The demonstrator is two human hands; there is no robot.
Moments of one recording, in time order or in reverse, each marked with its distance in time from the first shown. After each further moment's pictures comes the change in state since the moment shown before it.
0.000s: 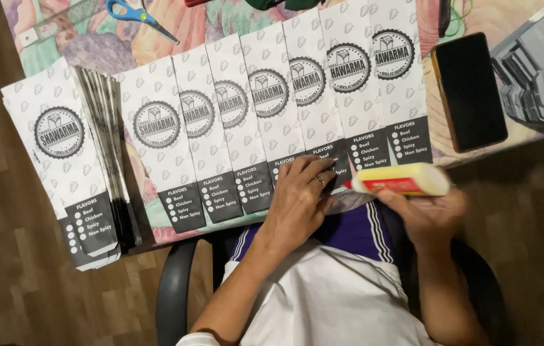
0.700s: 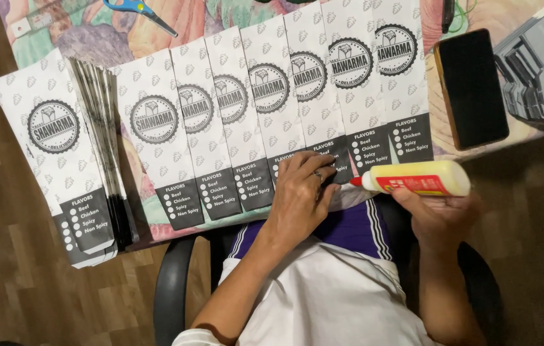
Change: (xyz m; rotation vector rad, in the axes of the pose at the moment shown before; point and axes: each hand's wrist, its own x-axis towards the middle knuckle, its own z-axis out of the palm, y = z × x) left_hand 0.001 0.004 0.005 -0.110 0.104 -0.031; right_hand 0.002 -0.004 -0.006 -0.045 0.253 0.153
